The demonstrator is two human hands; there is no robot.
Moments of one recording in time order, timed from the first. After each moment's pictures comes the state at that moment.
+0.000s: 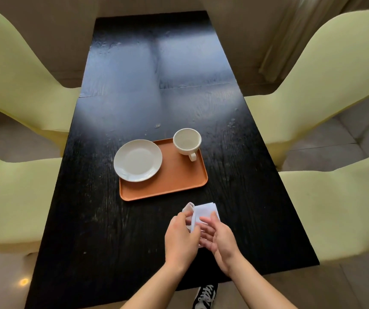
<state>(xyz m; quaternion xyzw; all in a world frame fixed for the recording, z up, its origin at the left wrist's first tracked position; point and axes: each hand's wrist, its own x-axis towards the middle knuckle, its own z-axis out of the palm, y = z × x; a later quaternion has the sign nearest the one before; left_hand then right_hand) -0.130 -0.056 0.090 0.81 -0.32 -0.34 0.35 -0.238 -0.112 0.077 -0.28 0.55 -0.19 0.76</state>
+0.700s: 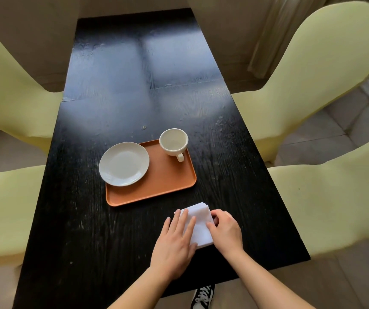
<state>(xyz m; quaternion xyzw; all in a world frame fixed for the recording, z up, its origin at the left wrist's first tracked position) -0.124 -0.049 0.035 0.71 -0.68 -0.17 0.00 -0.270 -0.149 0.049 -0.69 0.64 -0.06 0.34</state>
